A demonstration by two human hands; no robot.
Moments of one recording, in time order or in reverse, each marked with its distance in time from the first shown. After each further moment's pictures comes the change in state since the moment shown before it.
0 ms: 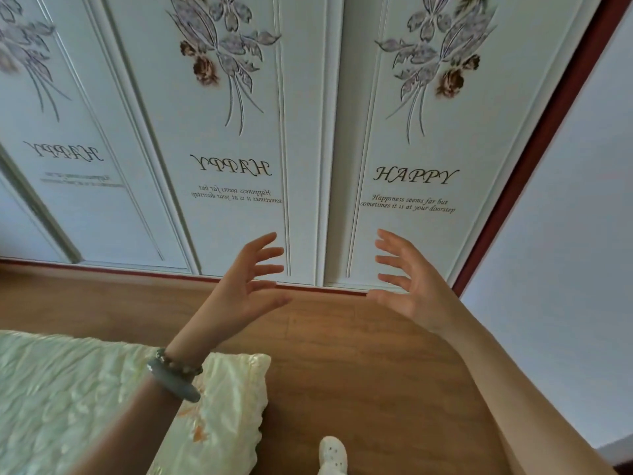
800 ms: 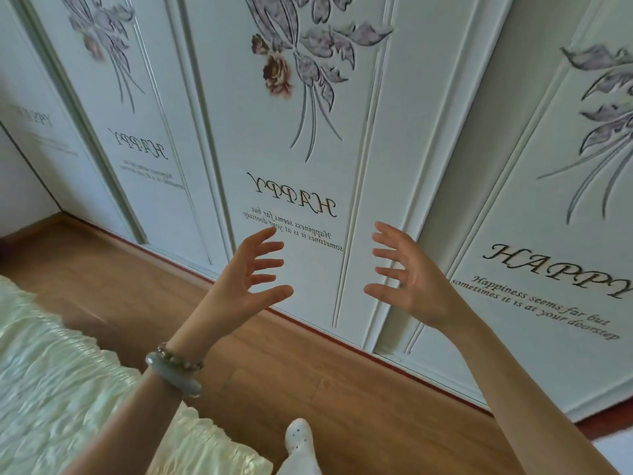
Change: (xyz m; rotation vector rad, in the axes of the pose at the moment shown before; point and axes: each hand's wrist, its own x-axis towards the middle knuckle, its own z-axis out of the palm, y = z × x) left_hand 0.304 -0.136 -0.097 0.041 0.349 -0.116; right_hand 0.433 0.092 0.013 0.106 -0.348 -0.138
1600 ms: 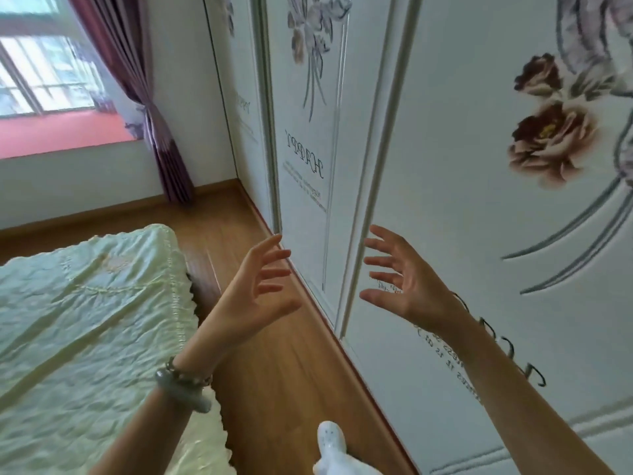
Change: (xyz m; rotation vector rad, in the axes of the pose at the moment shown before) left_hand 0.203 -0.158 -0.219 0.214 0.540 -0.203; right_hand 0.464 0.019 0.171 0.052 -0.594 -0.250
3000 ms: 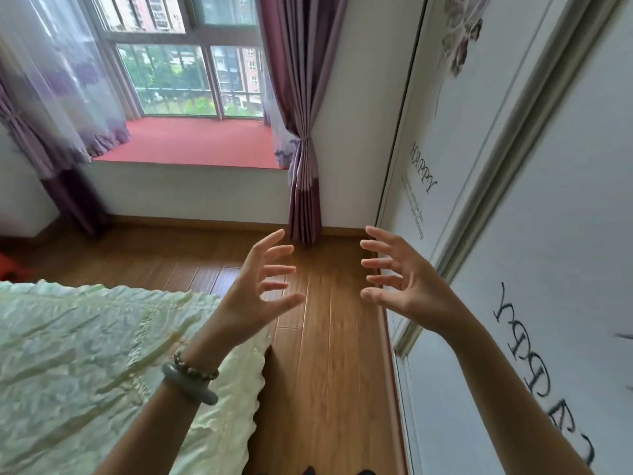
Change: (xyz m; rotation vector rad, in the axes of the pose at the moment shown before) left_hand 0.517 -0.322 -0.402 0.226 0.500 -0.180; right_hand 0.848 0.049 0.179 0.096 -0.505 -0.295
